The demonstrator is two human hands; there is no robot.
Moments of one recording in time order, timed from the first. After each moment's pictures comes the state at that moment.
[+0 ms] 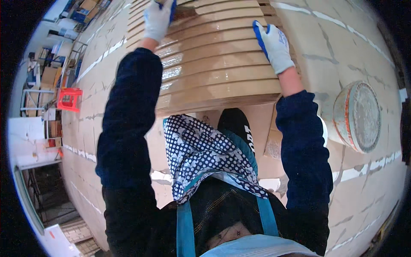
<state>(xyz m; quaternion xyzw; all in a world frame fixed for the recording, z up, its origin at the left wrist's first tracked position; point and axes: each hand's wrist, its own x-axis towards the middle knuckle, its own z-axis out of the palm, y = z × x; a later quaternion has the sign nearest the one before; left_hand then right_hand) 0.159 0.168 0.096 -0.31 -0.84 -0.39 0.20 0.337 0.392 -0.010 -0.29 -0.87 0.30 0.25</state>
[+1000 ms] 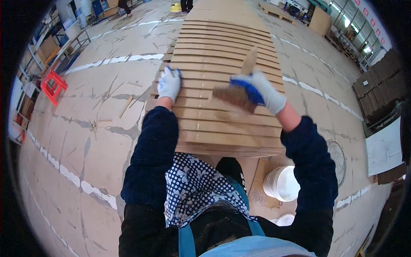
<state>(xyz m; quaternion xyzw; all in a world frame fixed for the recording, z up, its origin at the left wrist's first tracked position) 0.093 0.023 0.011 -0.06 -0.90 -0.25 0.34 0.270 0.257 0.113 -0.04 -0.86 0.51 0.05</state>
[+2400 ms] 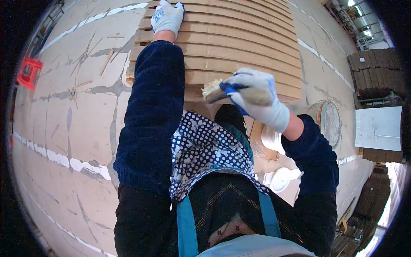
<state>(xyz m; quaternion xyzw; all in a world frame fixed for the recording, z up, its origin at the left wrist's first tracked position) 0.080 0.023 -0.009 -0.12 -0.91 -0.36 0.18 0.383 0.141 0.067 0.19 -0.93 0.26 0.18</state>
